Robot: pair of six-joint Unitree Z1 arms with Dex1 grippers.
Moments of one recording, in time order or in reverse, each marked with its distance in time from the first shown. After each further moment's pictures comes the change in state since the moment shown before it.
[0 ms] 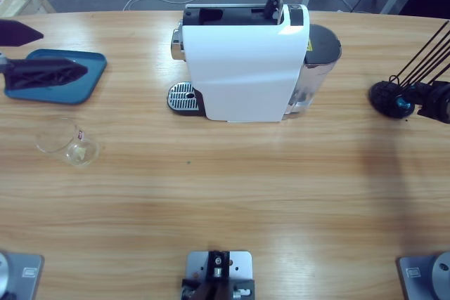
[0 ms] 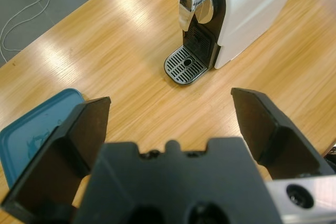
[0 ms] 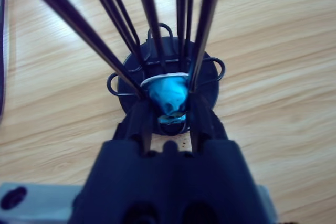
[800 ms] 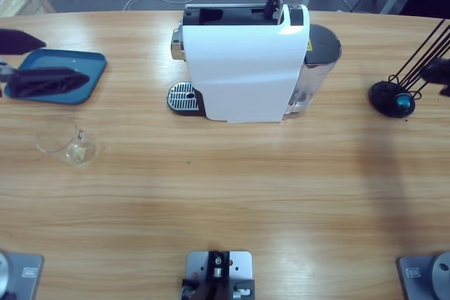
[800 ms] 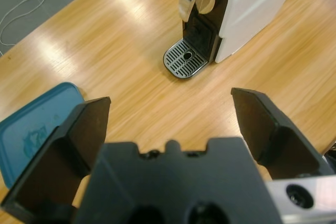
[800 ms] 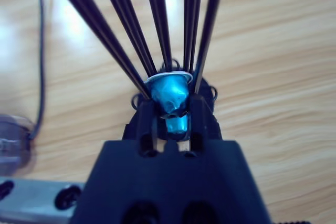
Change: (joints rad) arm 0 0.000 0.000 0.025 0.000 0.000 -0.011; arm 1 -0.001 -0.181 -0.168 0.275 0.009 -0.048
